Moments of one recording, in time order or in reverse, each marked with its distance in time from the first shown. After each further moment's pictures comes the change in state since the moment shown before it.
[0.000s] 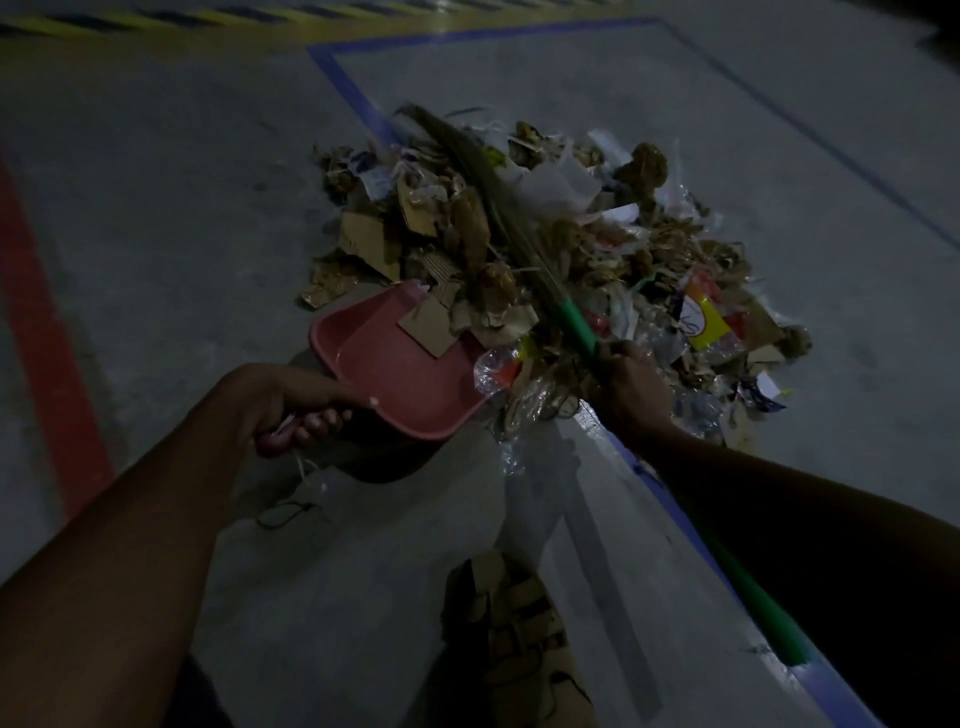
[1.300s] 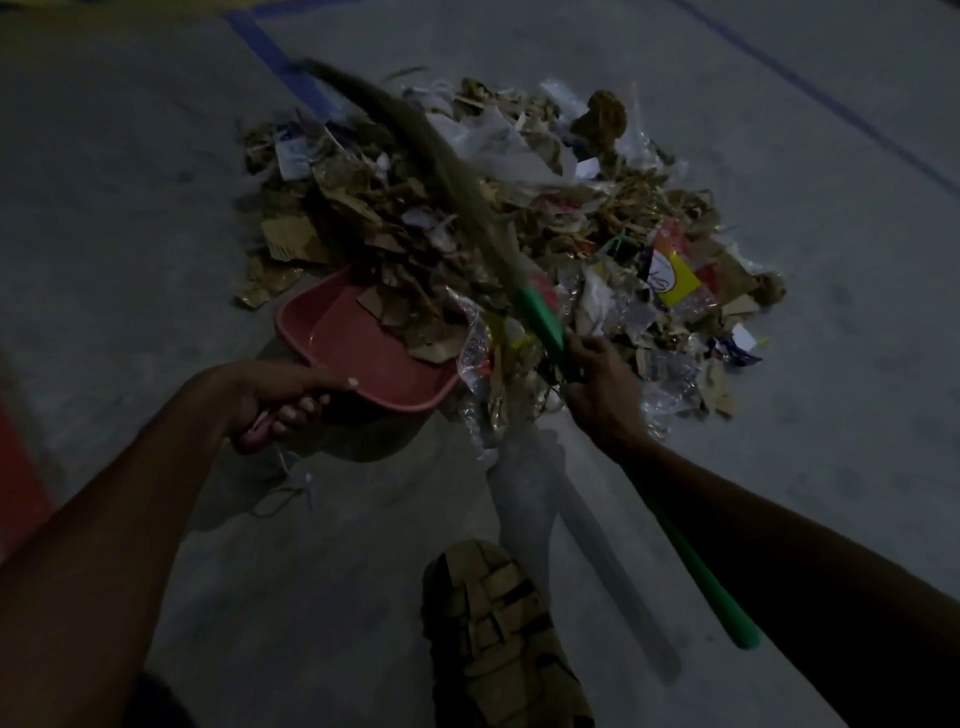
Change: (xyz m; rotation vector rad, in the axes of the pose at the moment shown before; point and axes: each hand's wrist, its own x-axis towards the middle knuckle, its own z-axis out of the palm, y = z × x) left_hand 0.019 0.025 0.016 0.010 0.024 0.050; right_hand -0.033 0.004 0.007 0.324 0.028 0.064
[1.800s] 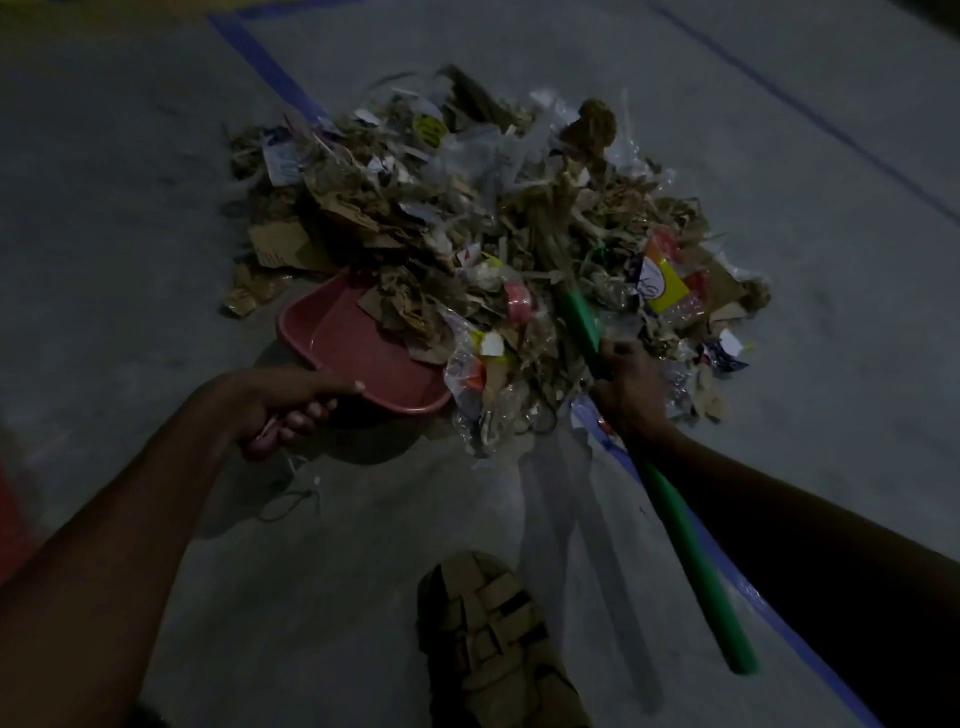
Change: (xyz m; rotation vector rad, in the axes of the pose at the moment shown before) left_hand 0.010 0.007 0.006 0.000 0.020 0.044; right_hand 0.024 0.037 -0.016 -0.135 -0.009 0.127
